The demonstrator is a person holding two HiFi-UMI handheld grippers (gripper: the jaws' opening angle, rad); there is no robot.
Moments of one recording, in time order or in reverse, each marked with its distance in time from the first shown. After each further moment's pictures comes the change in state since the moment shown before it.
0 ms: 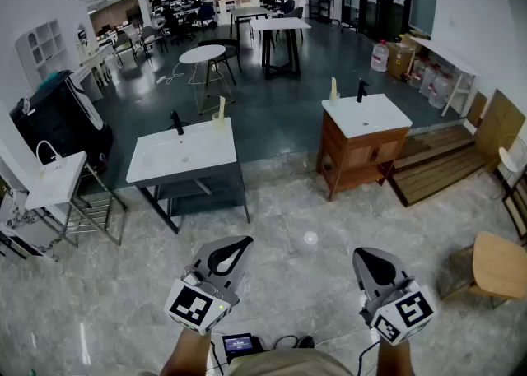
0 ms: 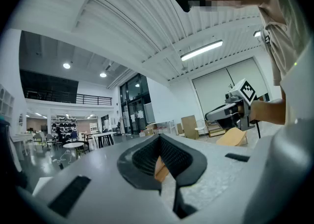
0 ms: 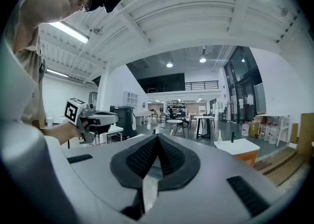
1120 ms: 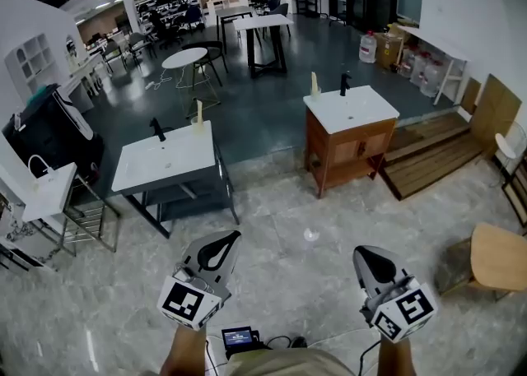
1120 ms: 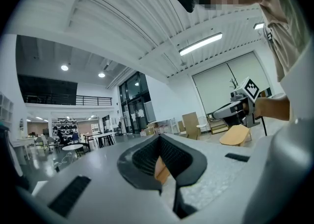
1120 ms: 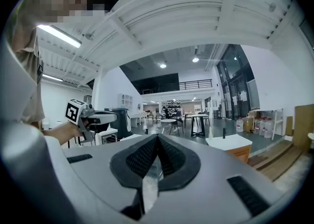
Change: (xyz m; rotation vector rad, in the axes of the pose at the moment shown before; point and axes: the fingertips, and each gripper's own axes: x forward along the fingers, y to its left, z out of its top) left arm 0.098 -0.048 0.000 0.026 0.037 0.020; right arm -0.049 -0.117 -0.027 0.058 -0.005 -0.041
